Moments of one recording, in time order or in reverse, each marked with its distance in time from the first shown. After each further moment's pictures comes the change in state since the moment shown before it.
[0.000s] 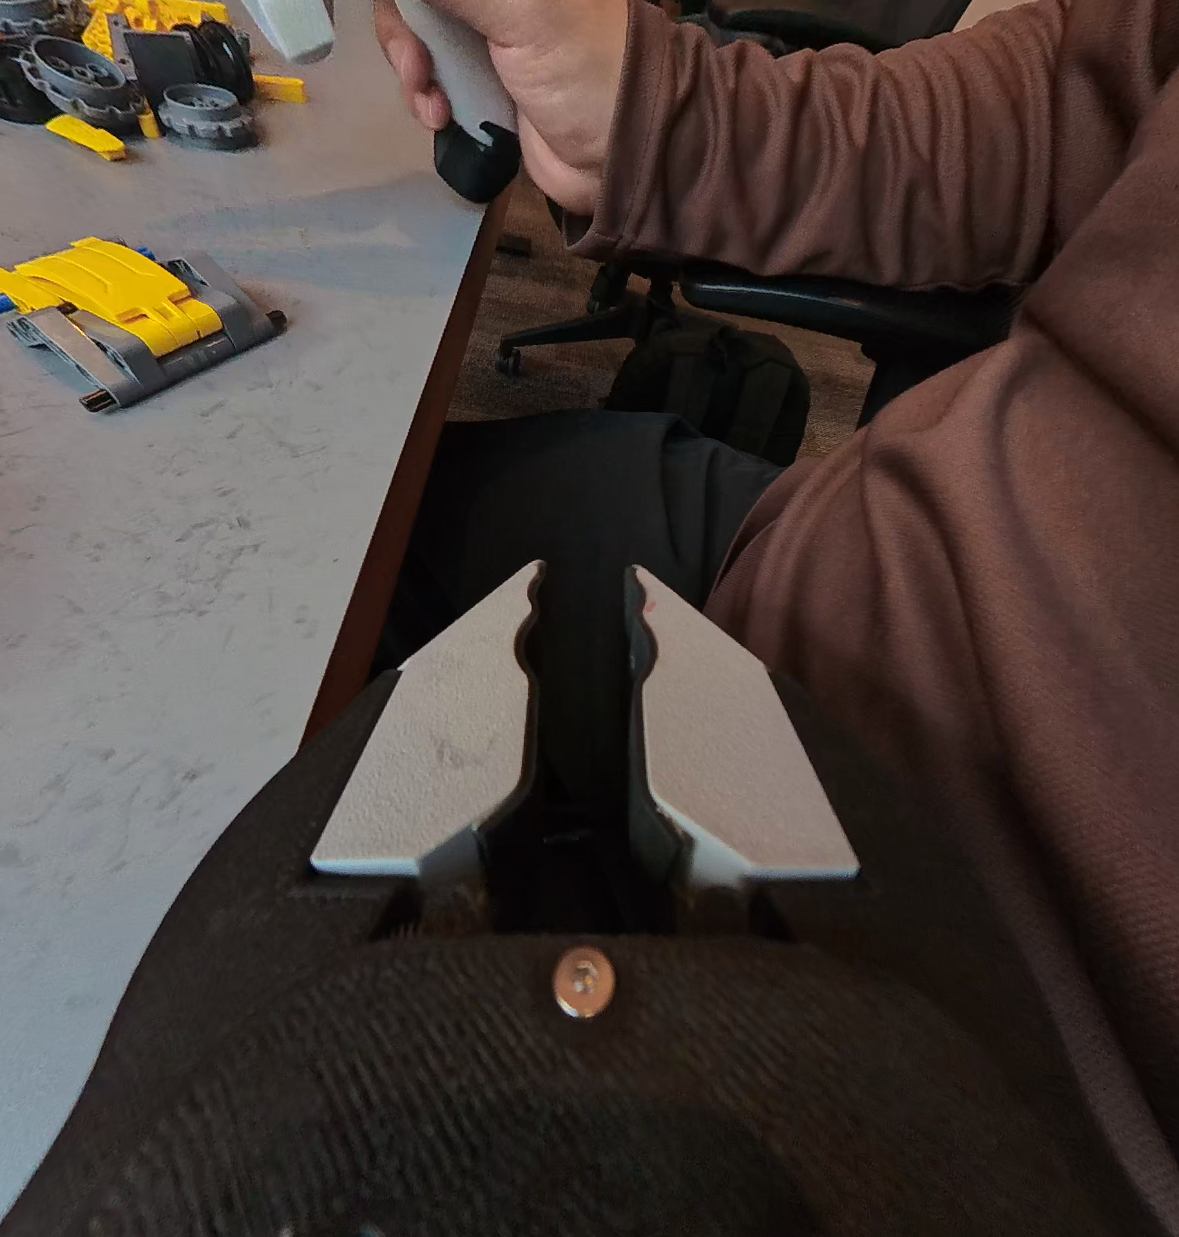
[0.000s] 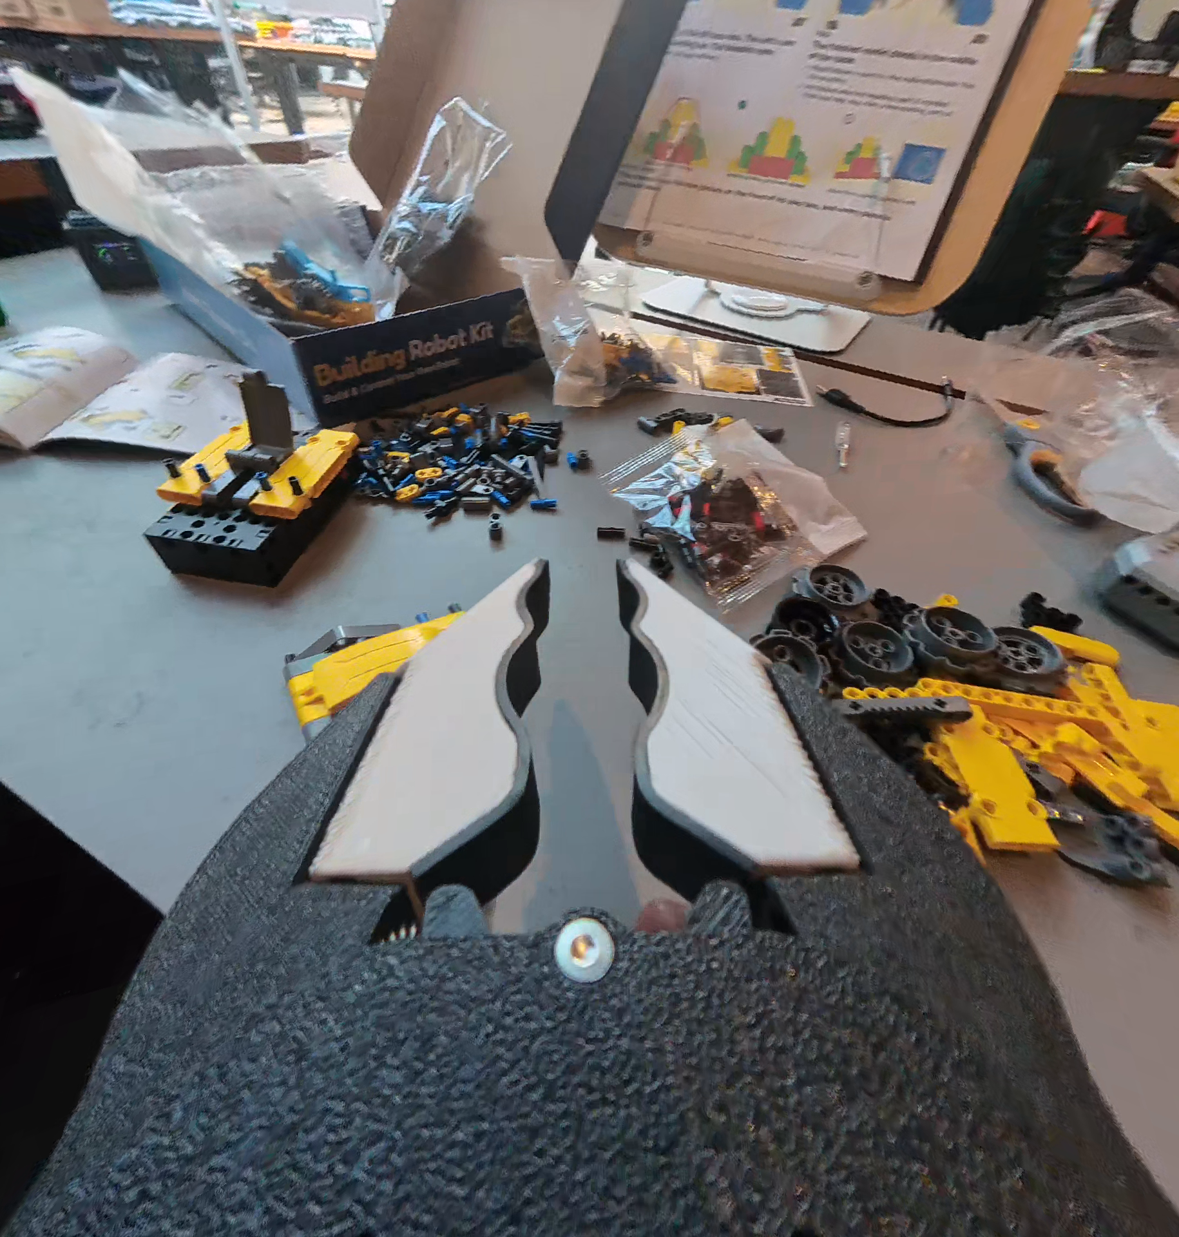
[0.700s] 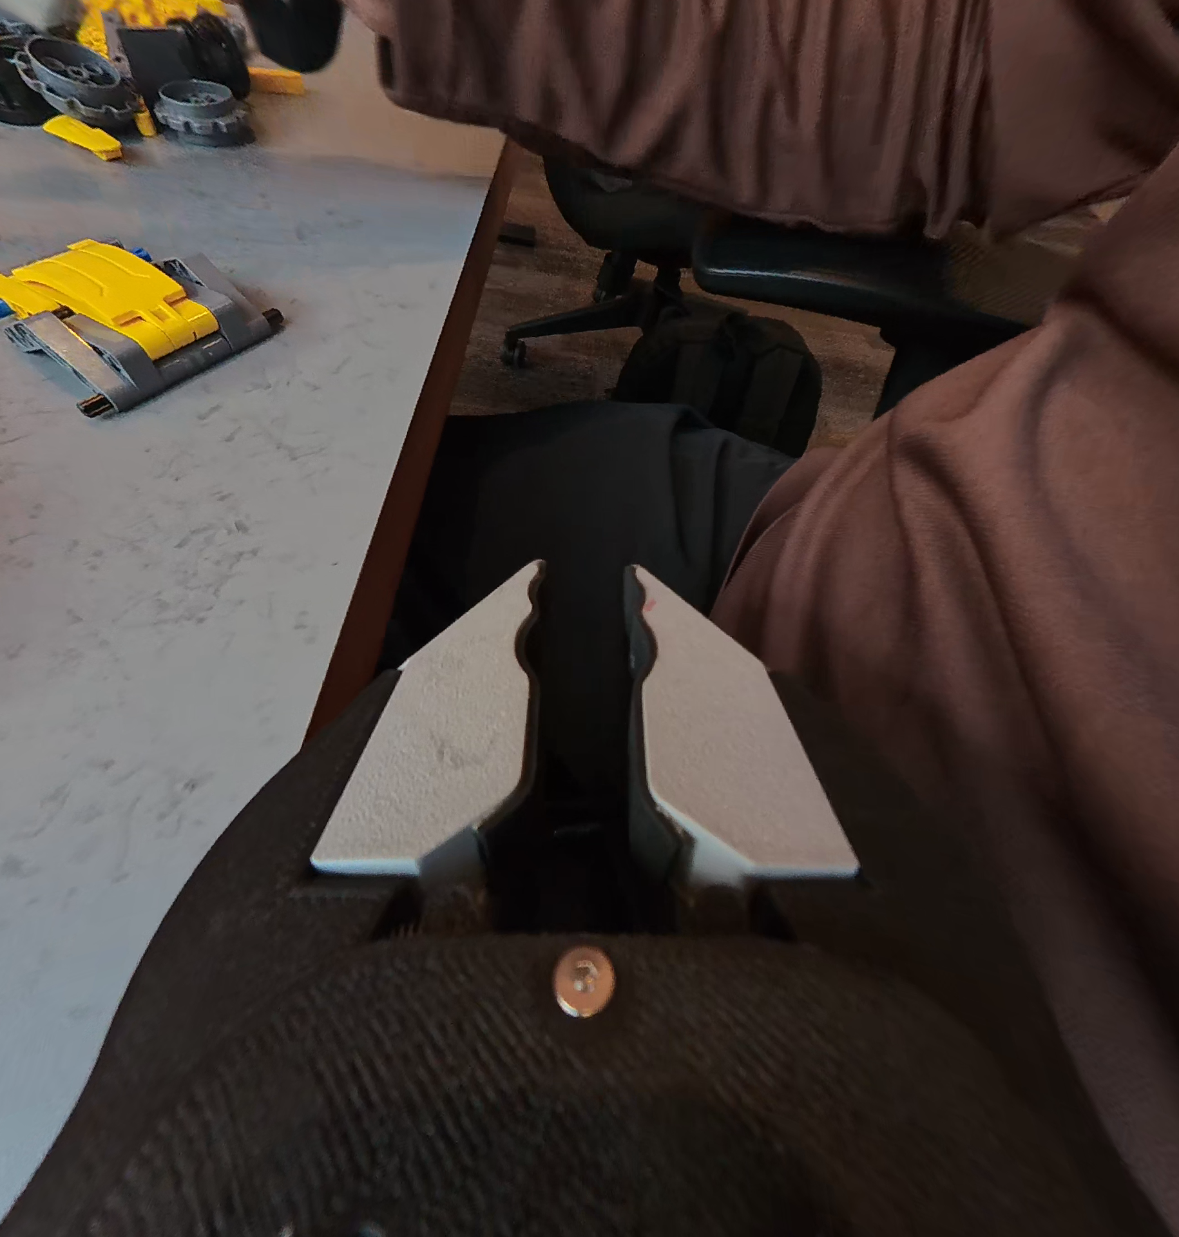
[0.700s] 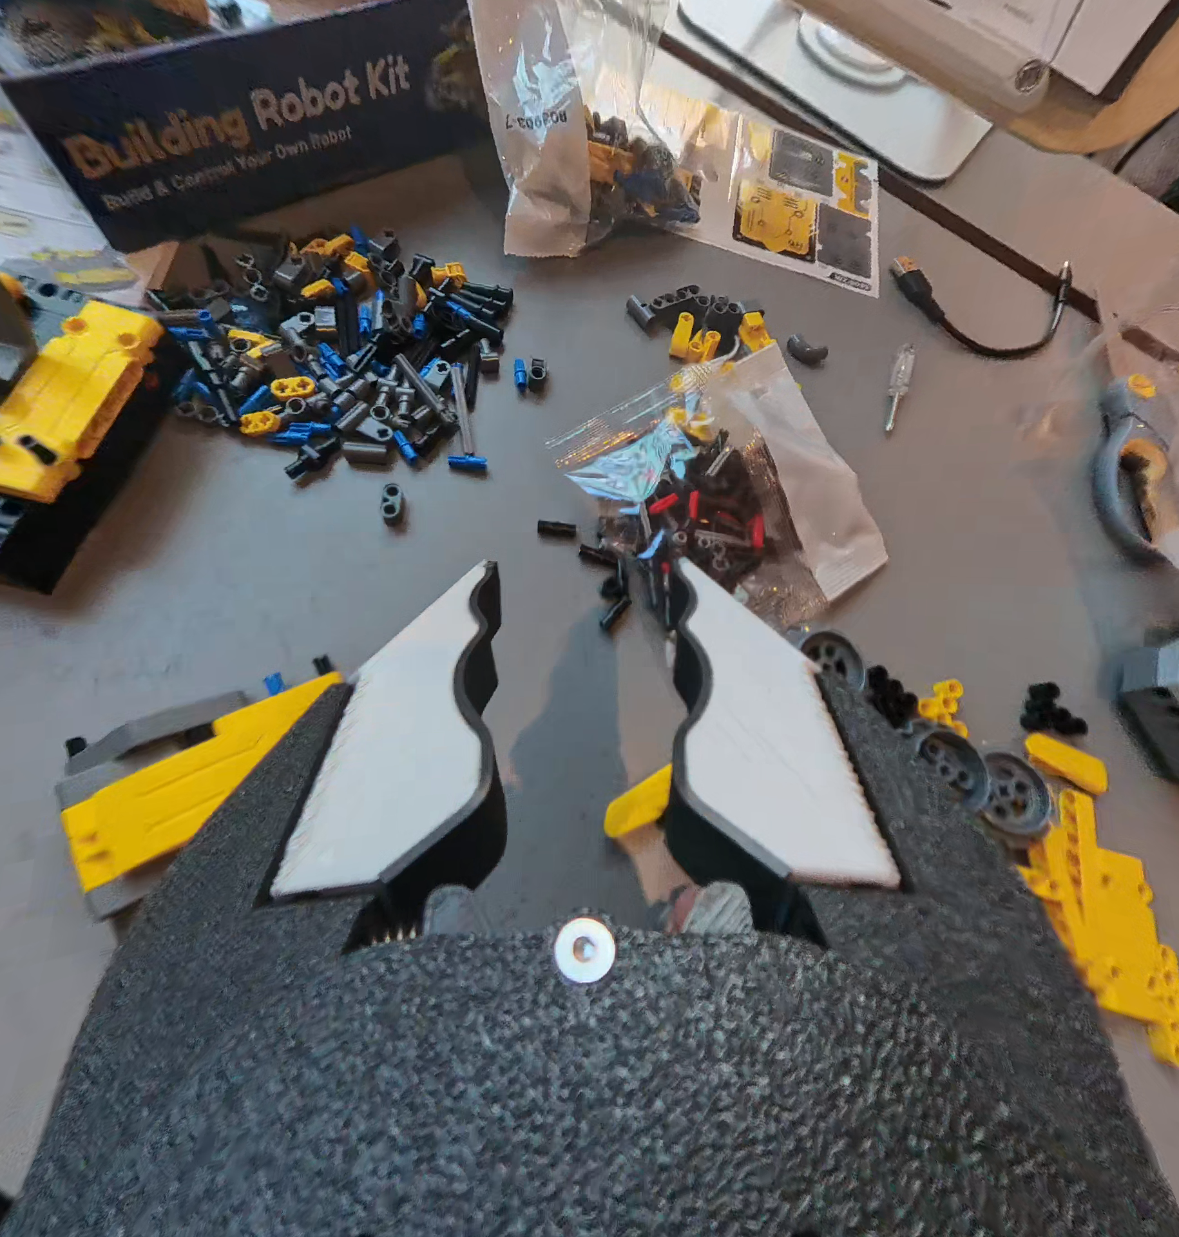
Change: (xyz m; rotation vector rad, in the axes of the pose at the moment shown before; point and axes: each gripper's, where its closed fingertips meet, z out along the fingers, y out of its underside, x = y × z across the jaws) left arm -0.001 0.002 0.003 -0.017 -0.011 0.022; right arm 0.024 0.010 0.086 -0.408 -0.006 -0.137
